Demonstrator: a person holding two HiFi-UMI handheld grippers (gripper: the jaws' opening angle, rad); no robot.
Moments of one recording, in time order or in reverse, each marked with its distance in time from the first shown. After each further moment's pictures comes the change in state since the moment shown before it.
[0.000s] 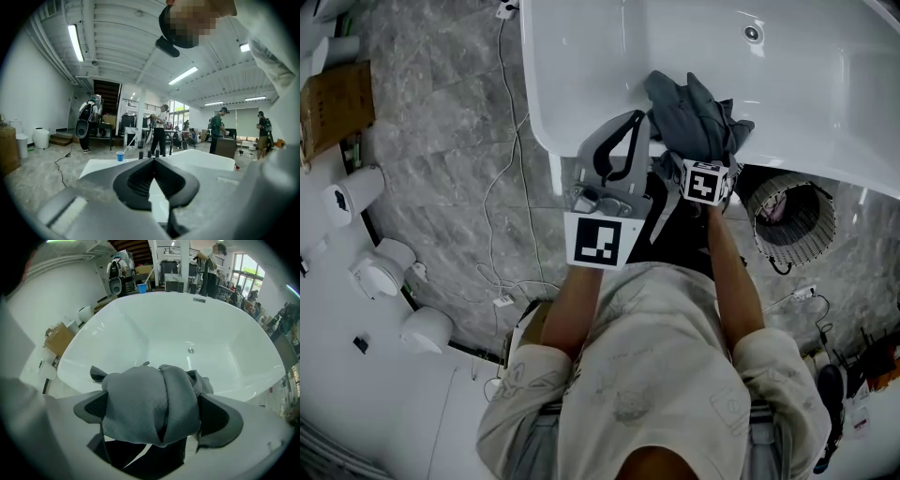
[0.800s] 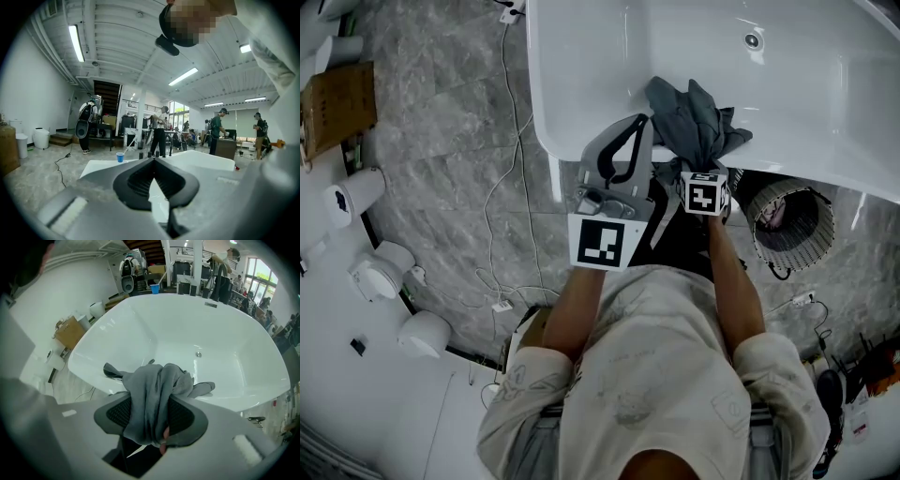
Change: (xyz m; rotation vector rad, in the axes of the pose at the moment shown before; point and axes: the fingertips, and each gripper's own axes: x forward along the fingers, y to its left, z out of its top) left arm 0.001 -0.001 0.006 -0.011 -0.018 0.003; right arm -0.013 0.013 0.001 -0.113 0.000 0.066
